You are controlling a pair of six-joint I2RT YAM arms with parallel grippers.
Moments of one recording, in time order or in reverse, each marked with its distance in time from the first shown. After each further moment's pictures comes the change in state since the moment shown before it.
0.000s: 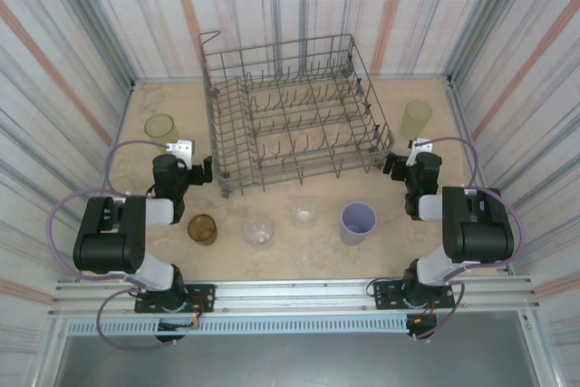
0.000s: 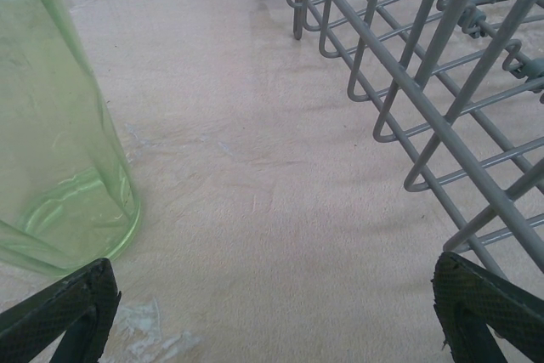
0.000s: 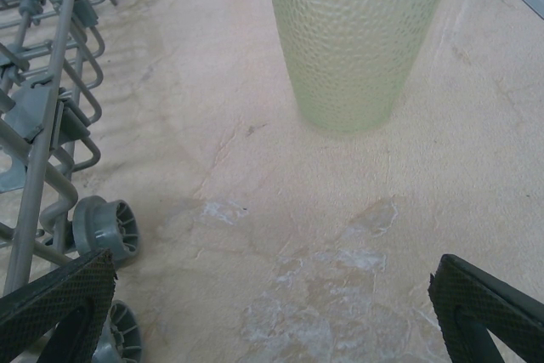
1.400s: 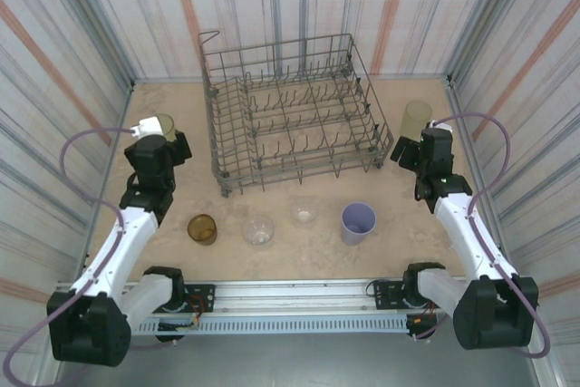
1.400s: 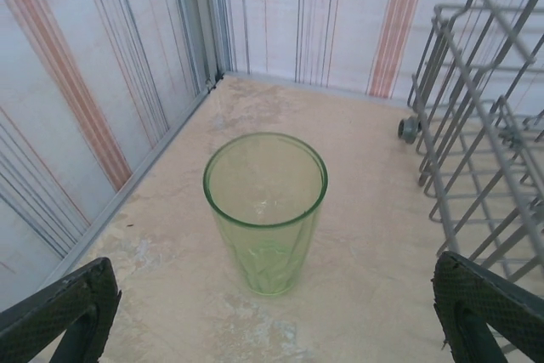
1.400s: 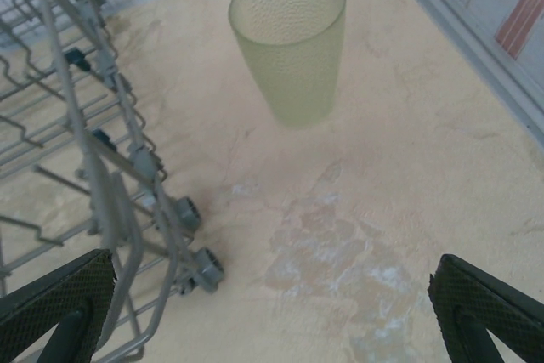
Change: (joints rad) left arm -0.119 -0.557 0.290 -0.770 -0.529 -0.221; right arm 0.106 -0.518 0.364 -1.073 0.186 0.251
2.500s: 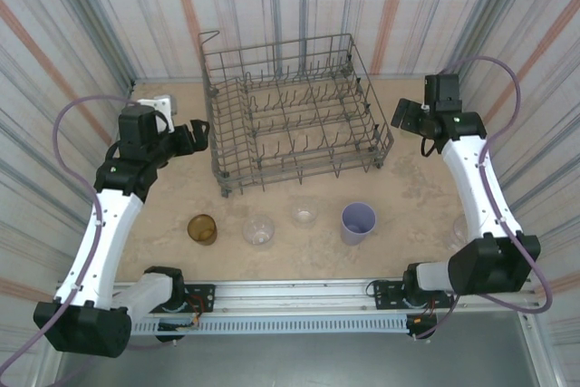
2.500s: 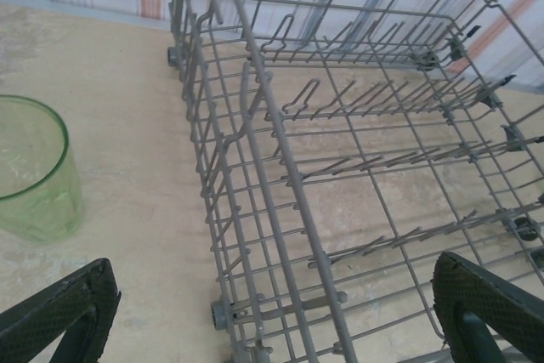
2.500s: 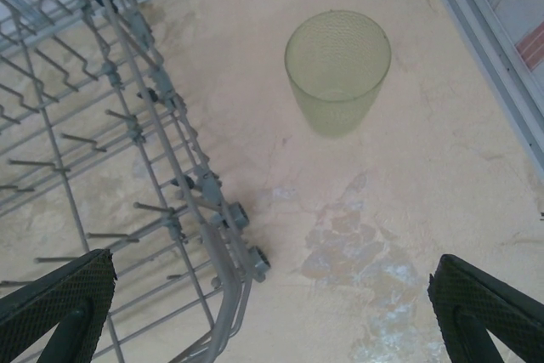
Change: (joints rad) left arm -0.002 0.077 0.416 -0.514 0.577 -0.086; right arm -0.001 0.326 0.633 -0.504 -0.056 -0.003
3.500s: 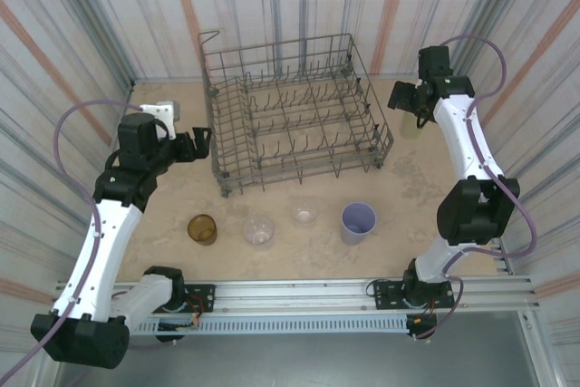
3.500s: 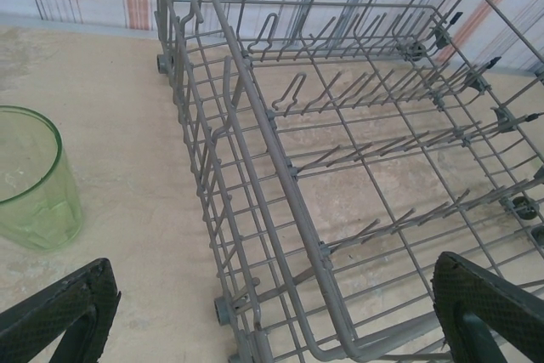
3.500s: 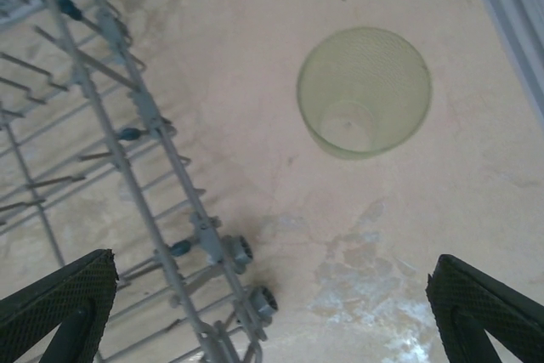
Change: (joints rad) left arm -0.021 -0.064 -0.052 0.014 -0.006 0.044; right arm -0.030 0.328 0.305 -0.098 -0.063 -0.015
